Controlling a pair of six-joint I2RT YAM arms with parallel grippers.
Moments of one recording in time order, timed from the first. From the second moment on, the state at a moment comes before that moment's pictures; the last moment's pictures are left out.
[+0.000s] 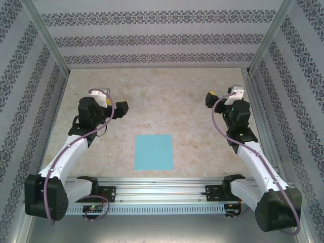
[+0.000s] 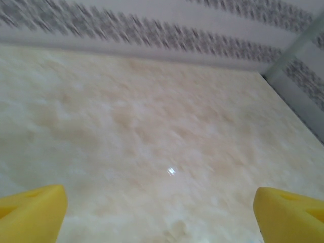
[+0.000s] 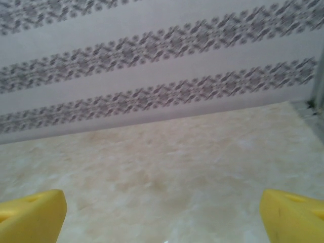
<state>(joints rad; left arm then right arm) -0.17 1.12 0.71 -0.01 0.38 -0.30 0.18 0.98 0.67 0.09 0.05 0.23</state>
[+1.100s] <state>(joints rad) -0.54 1.22 0.43 -0.22 0.70 -0.53 0.84 1.80 1.06 -0.51 0.10 0.64</state>
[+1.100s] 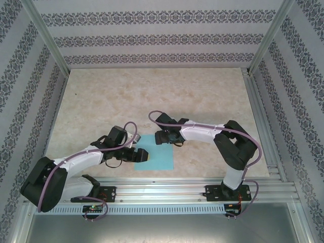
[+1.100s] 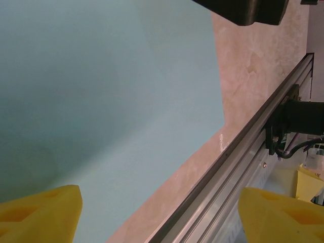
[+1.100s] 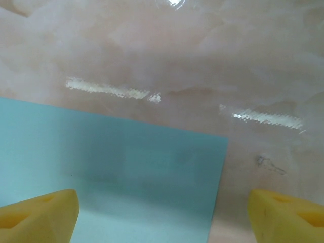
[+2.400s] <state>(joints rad) -0.49 0.97 0.59 -0.32 0.59 -0.51 0.74 1.40 0.79 -0.25 -0.22 0.75</state>
